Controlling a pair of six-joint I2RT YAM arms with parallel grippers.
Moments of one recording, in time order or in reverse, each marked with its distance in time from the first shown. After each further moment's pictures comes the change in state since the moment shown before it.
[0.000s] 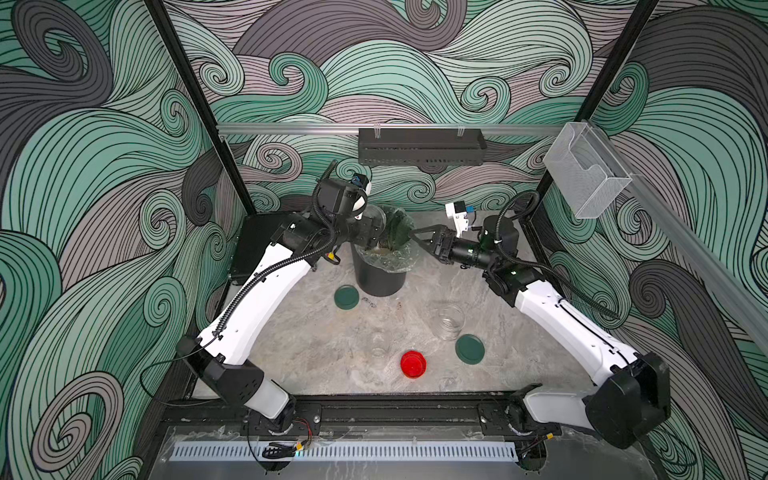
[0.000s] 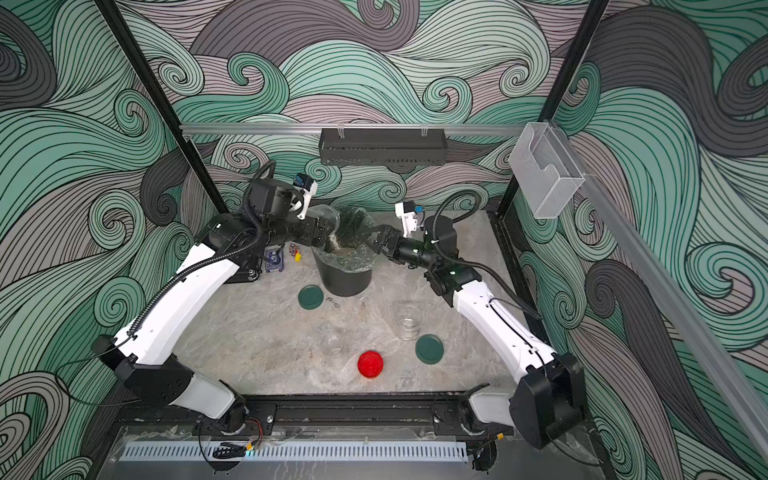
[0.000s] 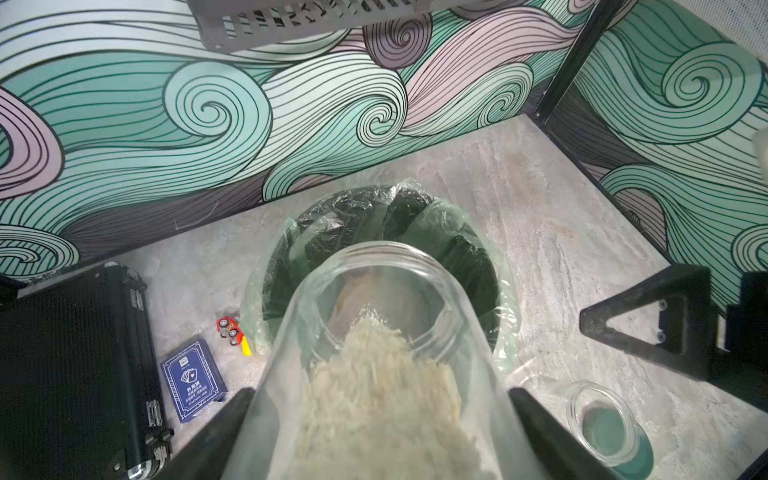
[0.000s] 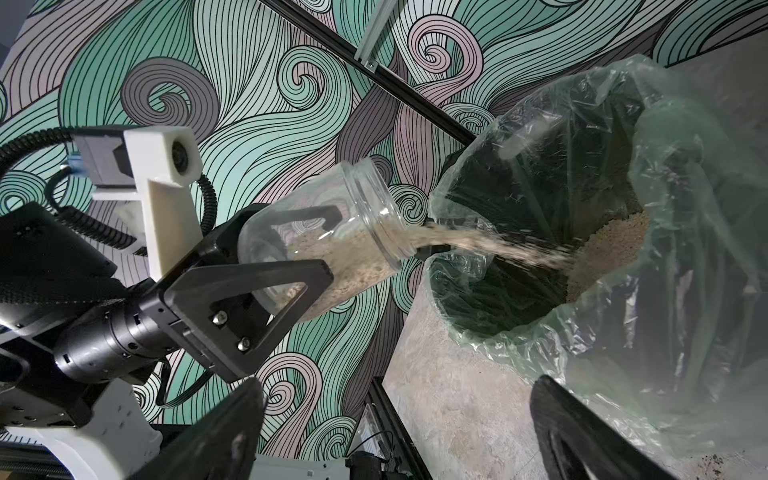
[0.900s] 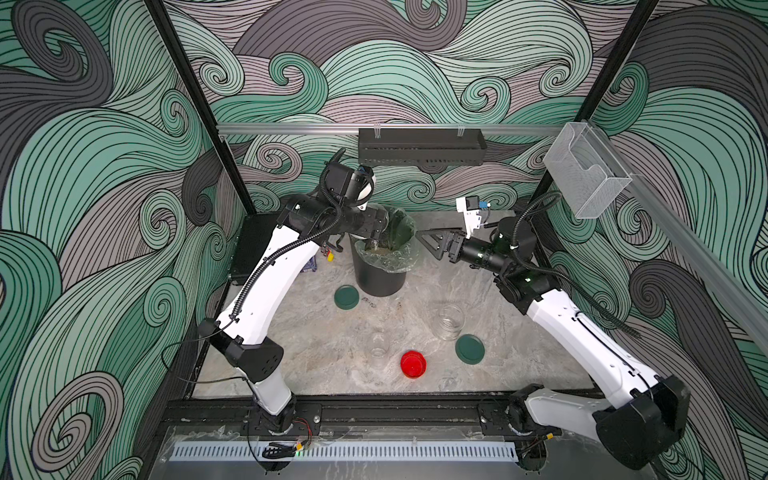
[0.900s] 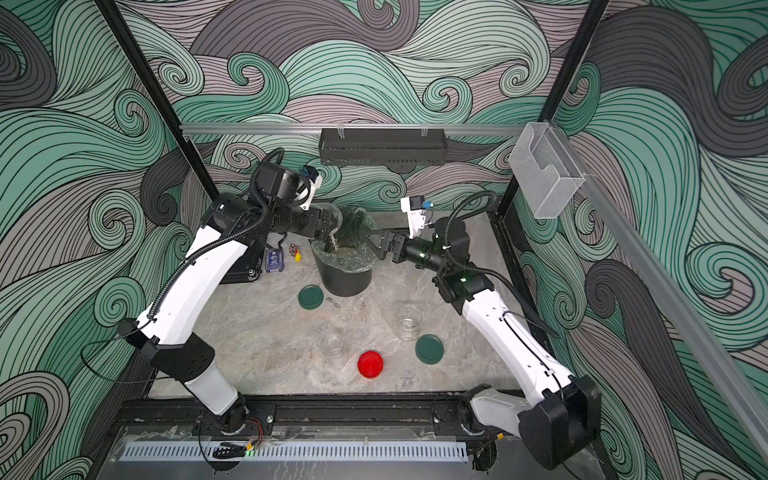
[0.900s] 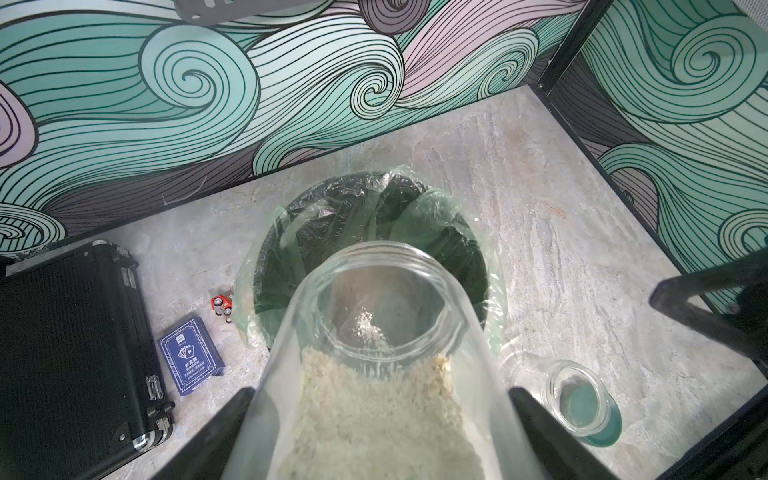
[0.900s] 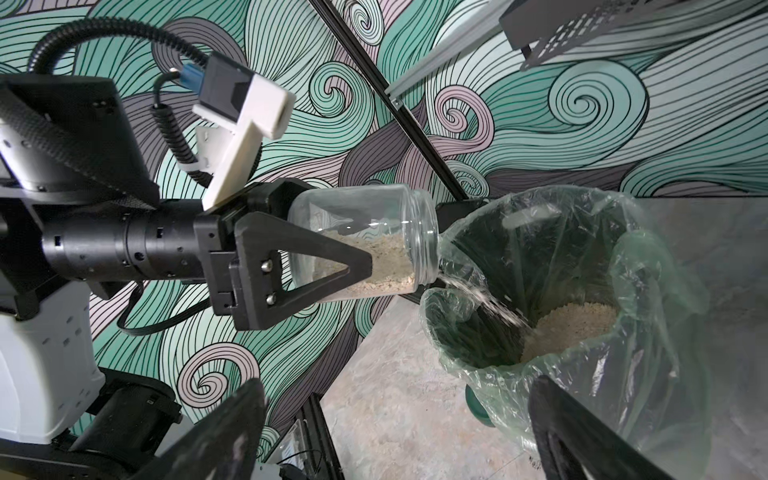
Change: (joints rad) left arm 0.005 0.178 0.333 -0.245 0.020 -0.027; right arm -0.001 -0.101 0.000 -0.013 0.072 -0.287
